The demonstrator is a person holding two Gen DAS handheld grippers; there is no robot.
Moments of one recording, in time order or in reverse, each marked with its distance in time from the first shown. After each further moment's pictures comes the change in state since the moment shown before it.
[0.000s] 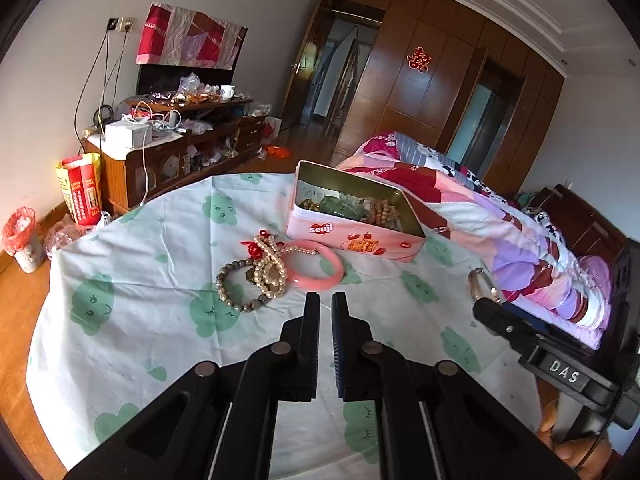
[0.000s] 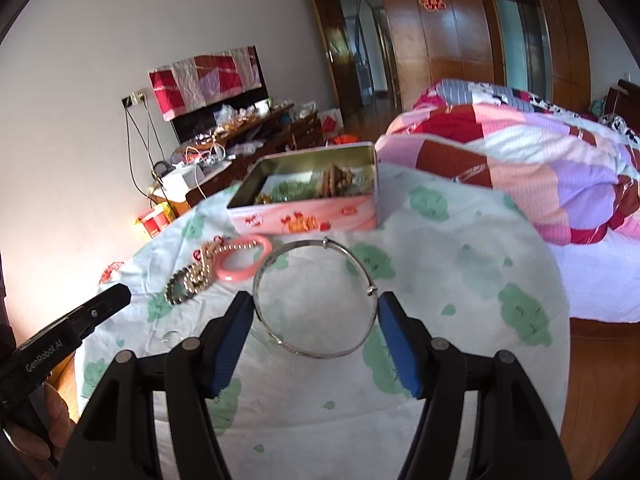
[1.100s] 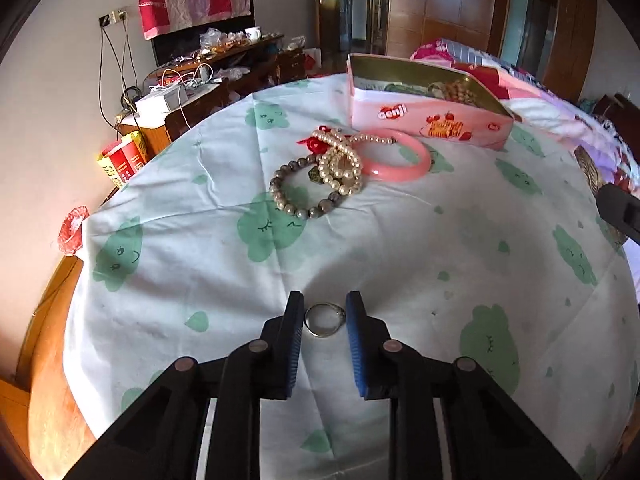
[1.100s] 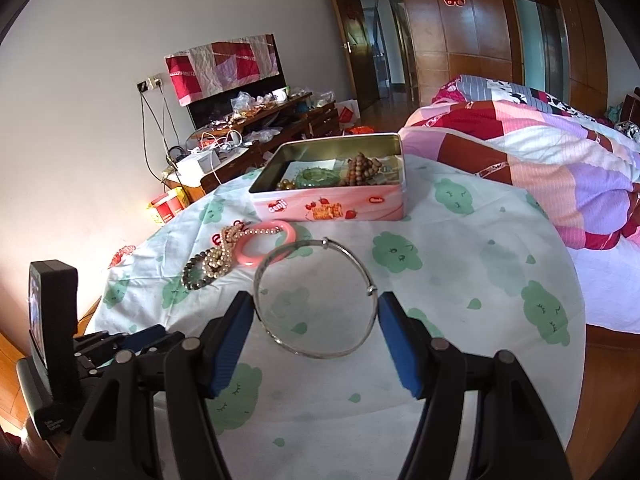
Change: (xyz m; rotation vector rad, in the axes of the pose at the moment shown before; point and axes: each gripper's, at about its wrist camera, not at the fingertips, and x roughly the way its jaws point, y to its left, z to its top) left arm 0.048 0.022 -0.044 0.136 0.273 0.266; right arm 0.006 0.017 -0.007 -0.039 0.047 0.046
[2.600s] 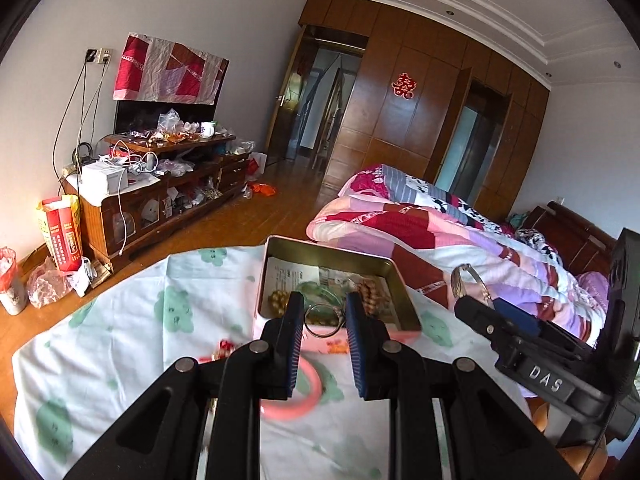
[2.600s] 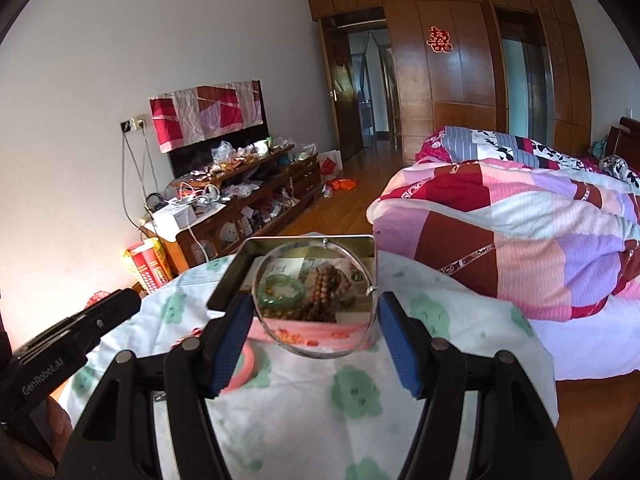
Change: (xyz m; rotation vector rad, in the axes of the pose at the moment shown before) left arm -0.025 -0.024 0.125 -0.117 -0.408 -0.305; right arm 0.030 -0.025 0.092 -0.027 -0.175 -0.090
